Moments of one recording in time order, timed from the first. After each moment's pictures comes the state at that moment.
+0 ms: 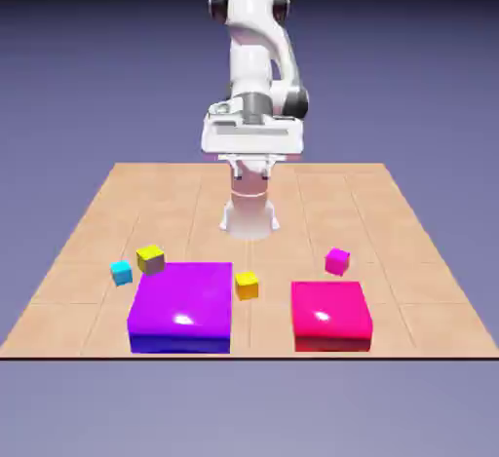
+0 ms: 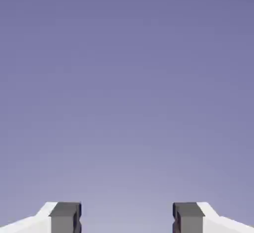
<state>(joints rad) 0.00 -0.53 -0.03 -2.79 0.02 3.00 0.74</state>
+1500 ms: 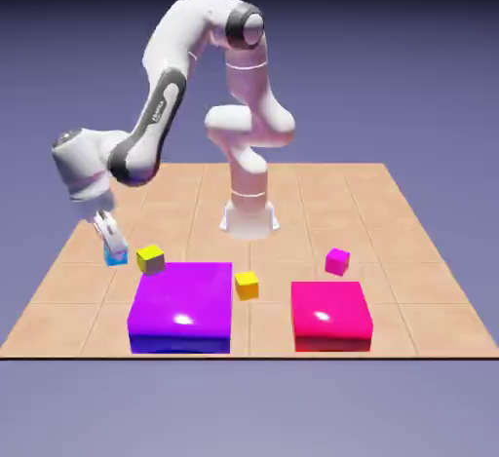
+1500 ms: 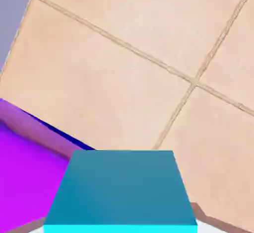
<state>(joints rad) -0.11 0.12 -0.40 -2.36 0.42 2.32 1.01</state>
